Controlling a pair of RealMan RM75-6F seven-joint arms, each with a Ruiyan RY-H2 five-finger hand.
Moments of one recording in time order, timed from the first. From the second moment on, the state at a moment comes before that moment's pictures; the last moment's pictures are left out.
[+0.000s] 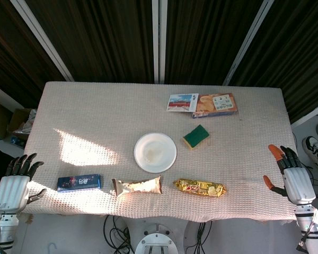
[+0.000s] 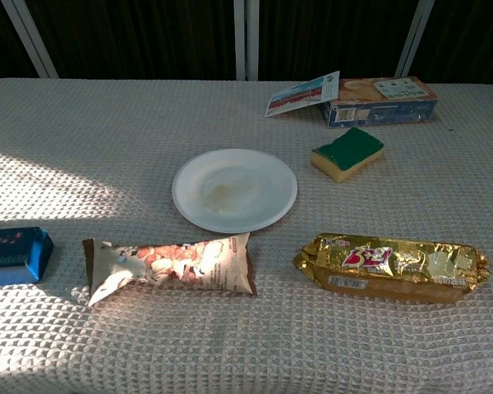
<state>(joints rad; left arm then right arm) 0.00 -1.20 -0.01 -1.68 1.57 1.56 0.27 0.12 -1.19 0.02 -1.51 -1.59 1.49 0.19</state>
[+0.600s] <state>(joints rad) -0.01 -1.21 0.00 -1.69 1.57 1.56 0.28 0.35 -1.20 0.09 -1.49 -1.64 1.25 0.00</state>
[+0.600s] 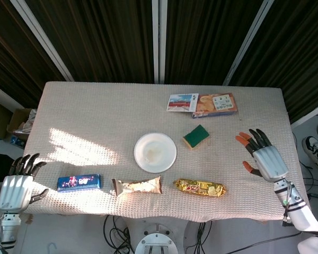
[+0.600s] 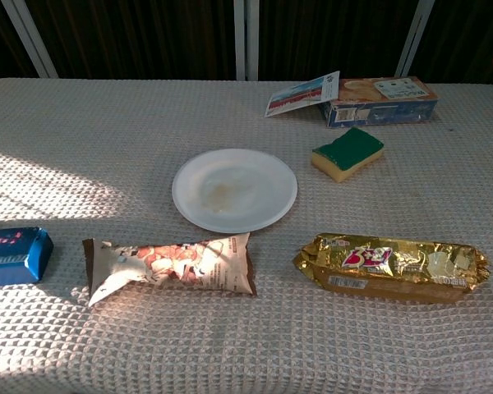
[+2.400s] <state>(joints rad) -0.06 -1.16 -0.01 -1.75 1.51 1.50 0.32 0.88 -1.59 0.07 -0.99 -1.64 0.97 -0.23</state>
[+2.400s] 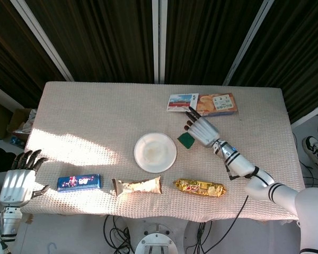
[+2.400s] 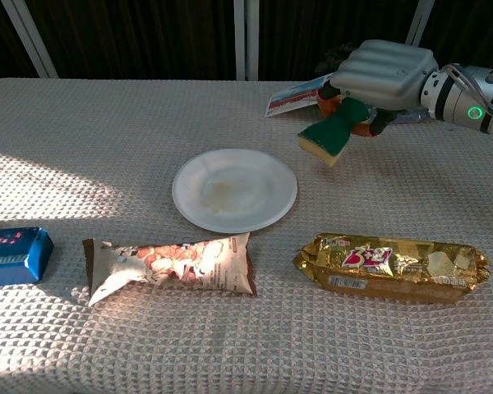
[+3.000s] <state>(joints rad) -0.01 -1.19 0.01 -1.65 1.52 1.53 0.20 0.97 -1.87 0.10 -0.91 -1.69 0.98 -0.70</state>
